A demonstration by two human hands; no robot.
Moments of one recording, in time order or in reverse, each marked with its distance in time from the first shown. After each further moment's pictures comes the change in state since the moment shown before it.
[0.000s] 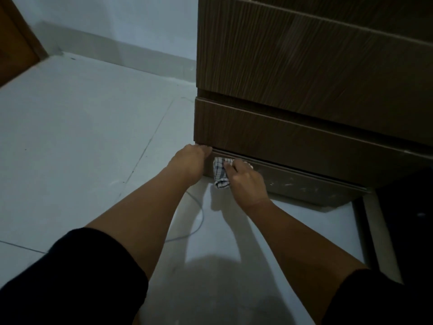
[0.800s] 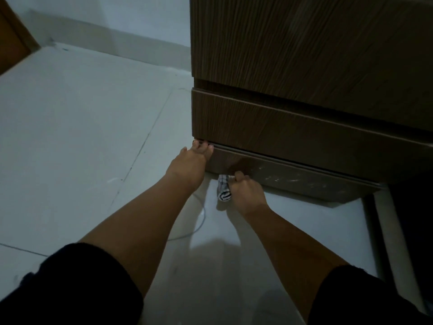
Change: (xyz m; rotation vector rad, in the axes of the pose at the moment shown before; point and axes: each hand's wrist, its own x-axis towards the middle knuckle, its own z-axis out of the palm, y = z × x) left_hand 0.009 -0.004 0.020 0.256 -0.058 0.136; right_hand -0.005 0.001 0.050 -0.008 -0.350 0.061
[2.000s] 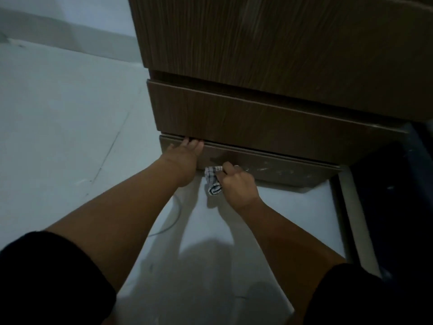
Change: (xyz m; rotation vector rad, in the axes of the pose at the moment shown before) left_hand 0.008 0.048 -0.009 0.102 -0.165 0.048; right_hand -0.031 0.039 -0.011 0.017 0.145 -0.009
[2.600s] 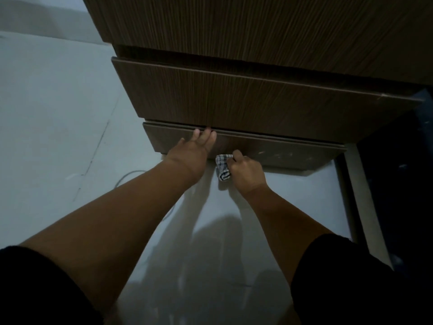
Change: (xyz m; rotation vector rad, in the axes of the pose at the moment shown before) left_hand 0.003 0.046 0.009 0.004 0.017 0.086; right_hand -0.004 0.042 0.034 0.003 0.008 0.089
